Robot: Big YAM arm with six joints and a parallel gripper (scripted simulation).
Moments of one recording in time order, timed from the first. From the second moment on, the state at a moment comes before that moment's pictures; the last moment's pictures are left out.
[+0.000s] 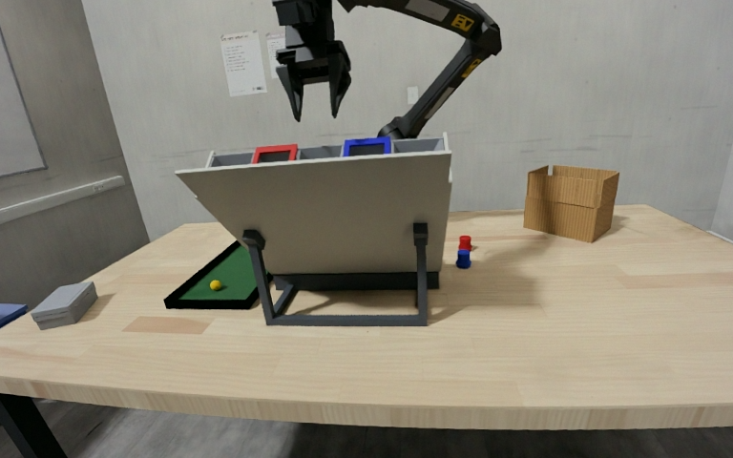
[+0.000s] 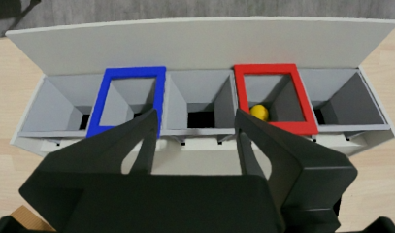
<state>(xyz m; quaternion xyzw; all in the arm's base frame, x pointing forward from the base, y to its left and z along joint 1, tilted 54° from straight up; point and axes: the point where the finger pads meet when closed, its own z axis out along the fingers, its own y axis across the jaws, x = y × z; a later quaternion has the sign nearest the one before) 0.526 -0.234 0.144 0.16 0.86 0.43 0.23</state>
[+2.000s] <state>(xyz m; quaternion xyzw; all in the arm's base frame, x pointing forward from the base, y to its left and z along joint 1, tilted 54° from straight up) 0.527 -0.236 0.139 0.16 0.86 0.44 0.23</state>
